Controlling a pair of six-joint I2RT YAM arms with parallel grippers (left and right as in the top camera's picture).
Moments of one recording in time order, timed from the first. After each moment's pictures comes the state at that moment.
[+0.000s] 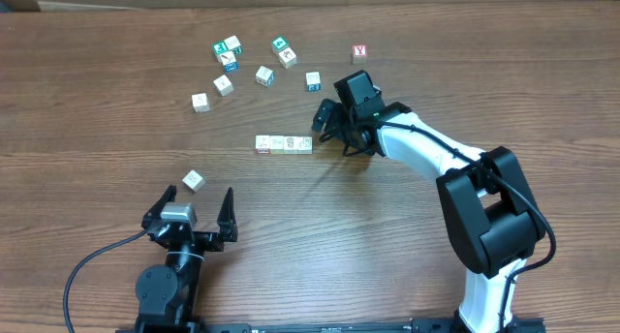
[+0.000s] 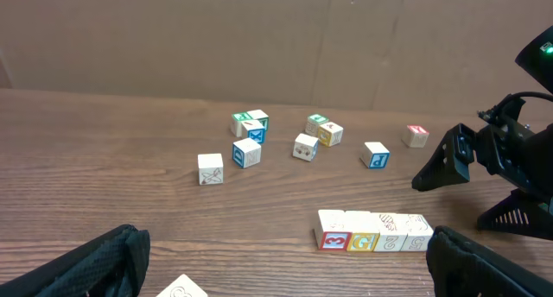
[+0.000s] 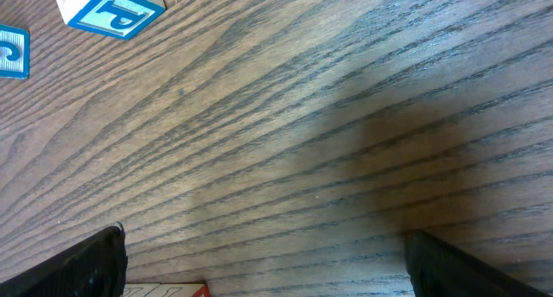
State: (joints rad) left arm -0.08 0.01 0.01 -0.08 0.02 -0.12; right arm 0.46 2.04 1.32 -0.38 -0.04 0.84
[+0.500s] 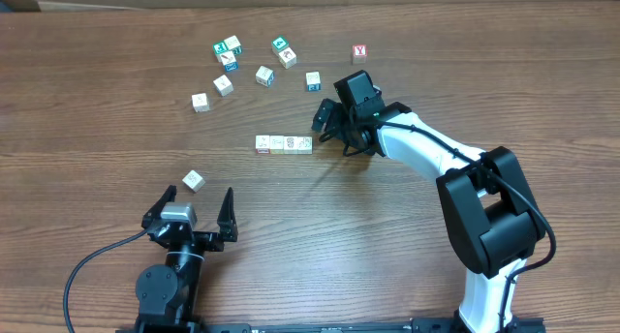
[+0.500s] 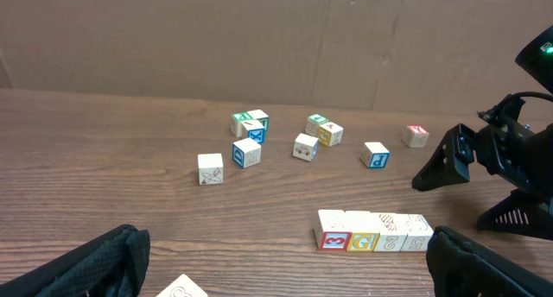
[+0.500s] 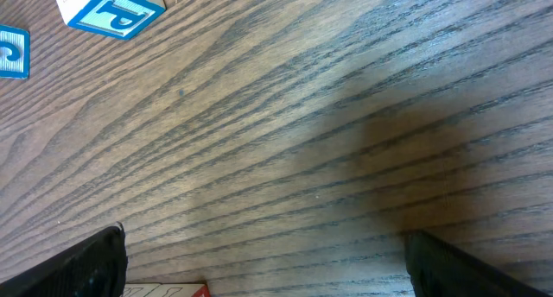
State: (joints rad) left arm -0.08 0.01 0.01 -0.08 0.02 -0.12; right arm 0.46 2.04 1.32 -0.37 -0.04 0.84
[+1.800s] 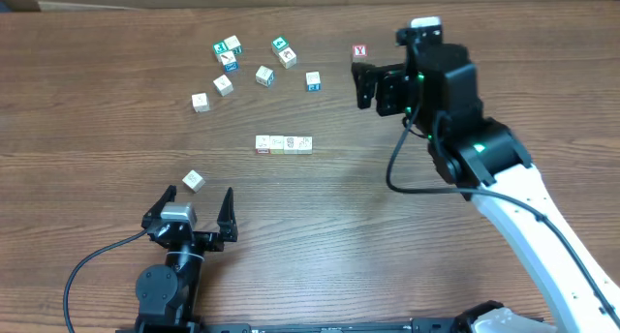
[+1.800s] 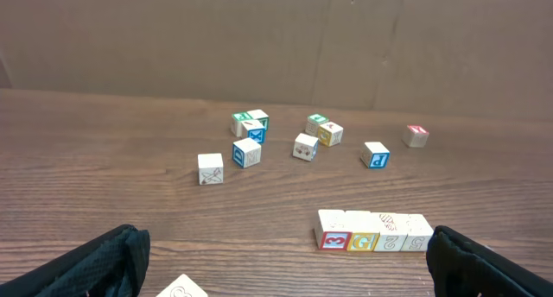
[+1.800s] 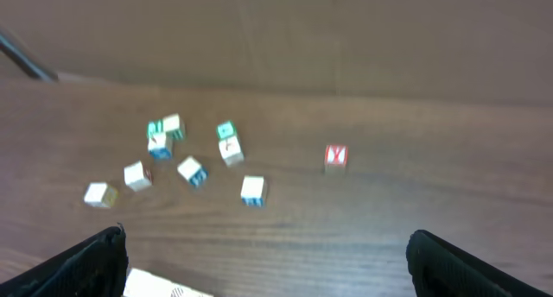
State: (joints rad) left arm -0.08 0.02 0.01 -0.08 0.02 -0.12; right arm 0.40 1.38 1.27 -0.38 0.07 0.23
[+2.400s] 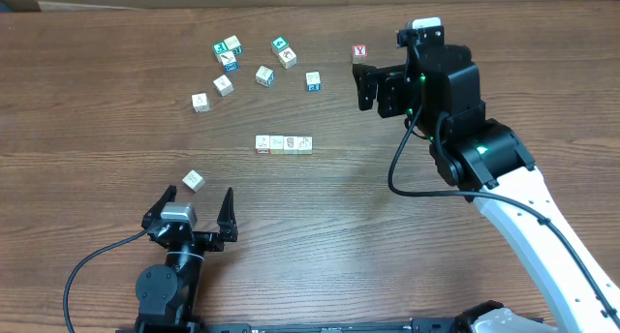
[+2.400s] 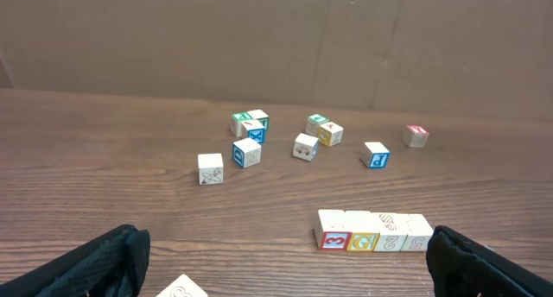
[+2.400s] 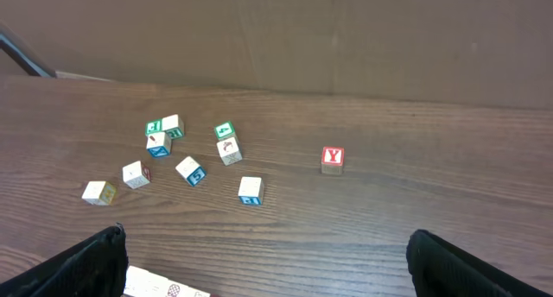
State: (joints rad) left arm -0.08 0.02 0.01 -0.08 0.02 -0.12; right arm 0.40 1.37 1.27 -0.40 0.07 0.20
